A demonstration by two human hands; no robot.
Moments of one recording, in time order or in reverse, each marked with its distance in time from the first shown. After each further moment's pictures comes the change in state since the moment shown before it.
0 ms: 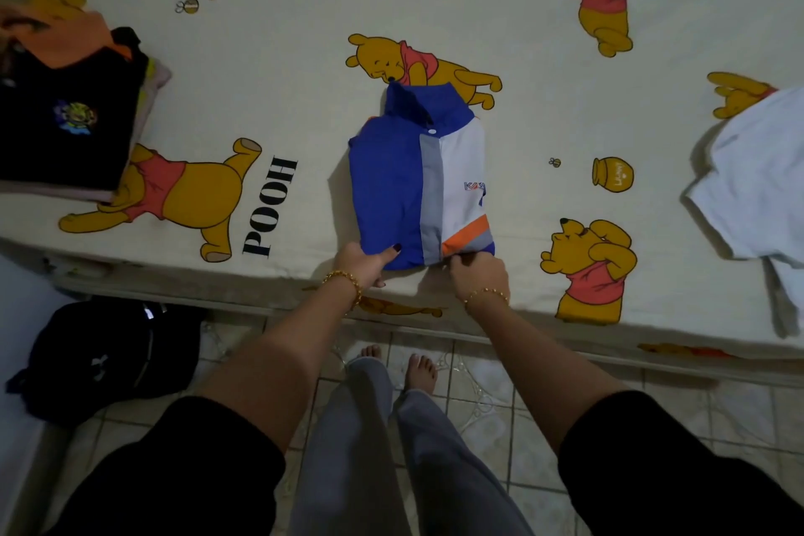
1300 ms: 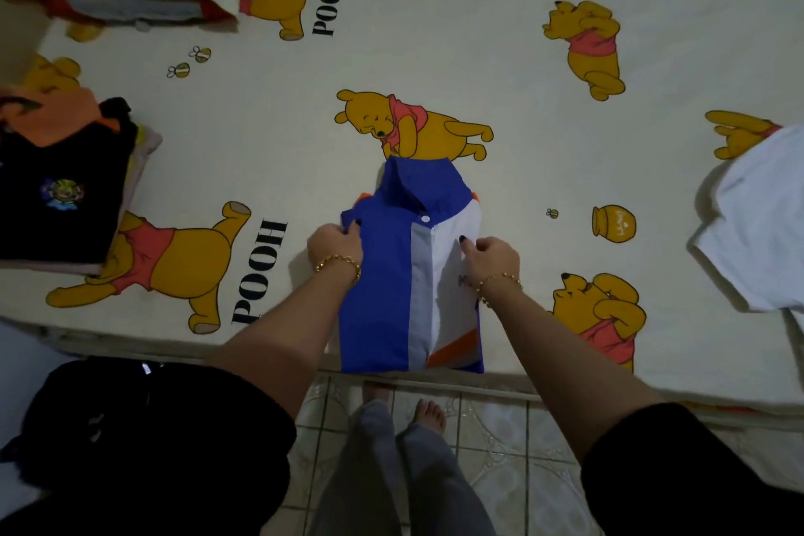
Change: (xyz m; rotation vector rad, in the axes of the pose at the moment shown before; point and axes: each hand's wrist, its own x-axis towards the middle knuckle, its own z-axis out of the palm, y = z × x) left_hand 0.072 0.096 -0.013 0.322 0.451 0.159; right_hand 0.090 -0.056 -0.044 0.129 0.030 -0.025
